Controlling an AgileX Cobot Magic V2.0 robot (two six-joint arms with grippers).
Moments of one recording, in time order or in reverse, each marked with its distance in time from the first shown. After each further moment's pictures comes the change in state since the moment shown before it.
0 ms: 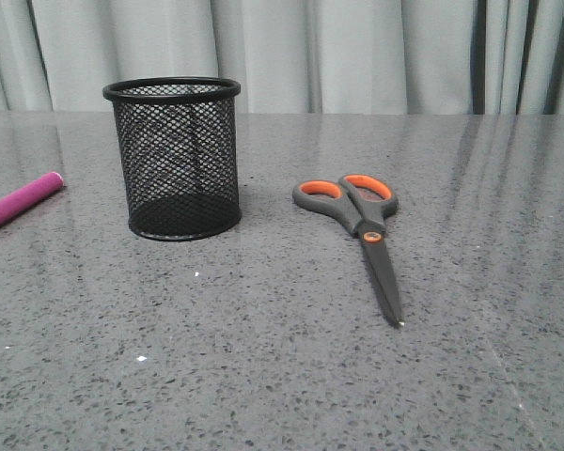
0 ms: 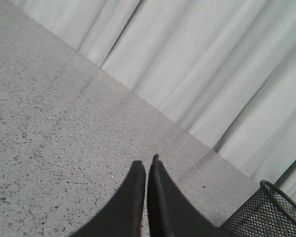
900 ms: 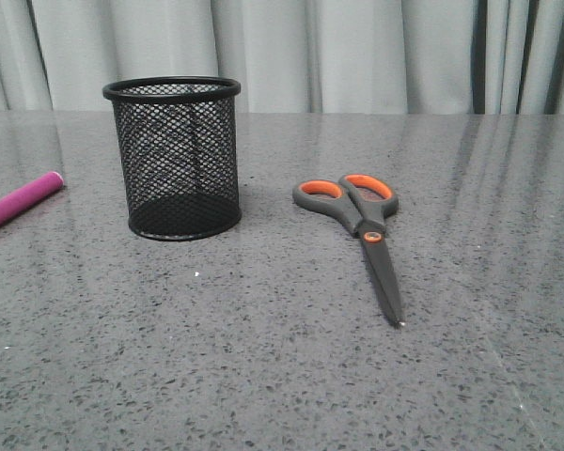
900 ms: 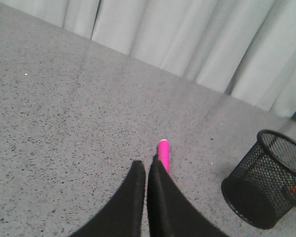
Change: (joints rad) left arm 0.000 0.226 -0.303 0.269 0.325 -0.002; right arm 0.000 0.324 -0.304 -0.078 0.440 -0.007
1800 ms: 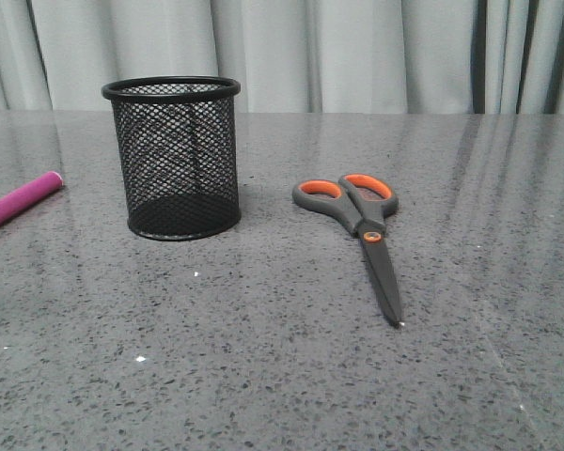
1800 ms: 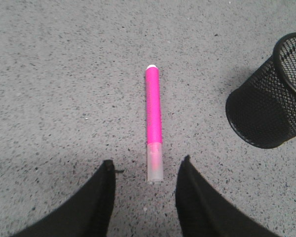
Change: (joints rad) left arm 0.000 0.624 -0.439 -0.067 0.374 0.299; right arm 0.000 0.397 -0.355 -0.047 0.276 -0.046
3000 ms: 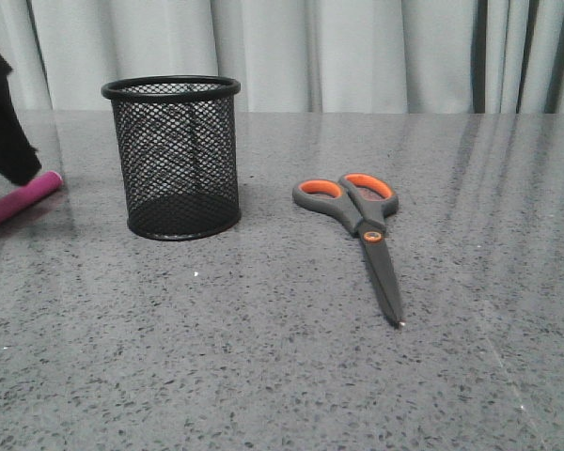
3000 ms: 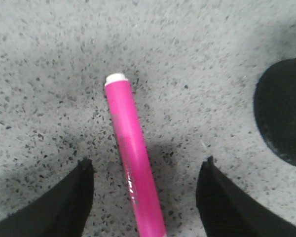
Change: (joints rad) left arm -0.090 0.644 -0.283 -0.072 0.033 0.255; right arm 0.000 0.000 0.000 0.002 -0.004 -0.002
